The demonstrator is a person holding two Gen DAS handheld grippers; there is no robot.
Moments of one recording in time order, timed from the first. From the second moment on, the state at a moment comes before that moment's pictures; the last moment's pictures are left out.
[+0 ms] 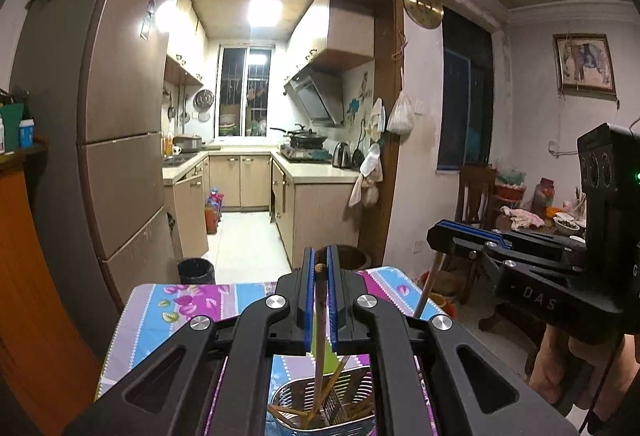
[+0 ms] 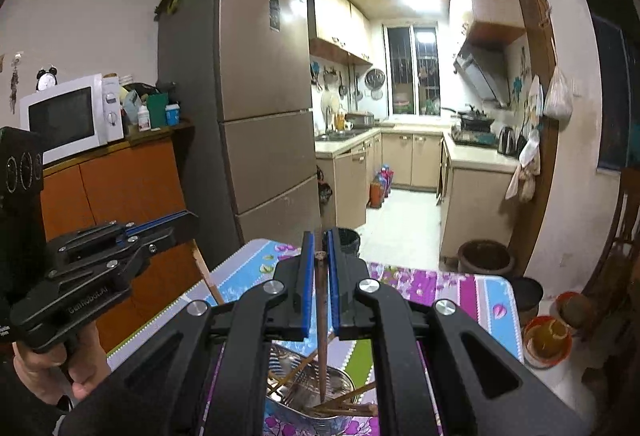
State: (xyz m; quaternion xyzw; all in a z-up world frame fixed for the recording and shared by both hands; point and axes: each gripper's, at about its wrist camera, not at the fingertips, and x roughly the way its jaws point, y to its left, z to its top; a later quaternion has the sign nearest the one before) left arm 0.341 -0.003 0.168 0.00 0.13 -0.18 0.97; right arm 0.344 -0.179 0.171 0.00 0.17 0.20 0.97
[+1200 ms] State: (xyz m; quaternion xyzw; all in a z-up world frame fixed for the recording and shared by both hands) left arm 0.342 0.009 0.141 0.00 0.15 -0.14 0.98; right arm 0.324 -0.210 0.160 0.02 0.15 0.16 0.98
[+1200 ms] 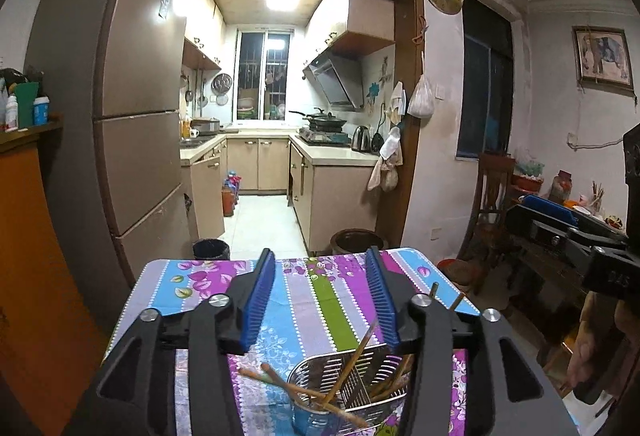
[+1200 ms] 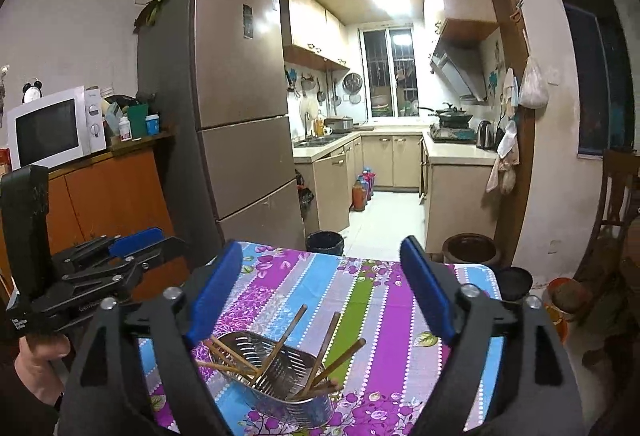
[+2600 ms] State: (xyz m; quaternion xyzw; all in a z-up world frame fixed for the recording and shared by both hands) left arm 0.111 0.033 -0.063 0.04 0.20 -0.10 0.97; right arm 0.050 -0.156 -0.039 -0.01 0.17 0.15 0.97
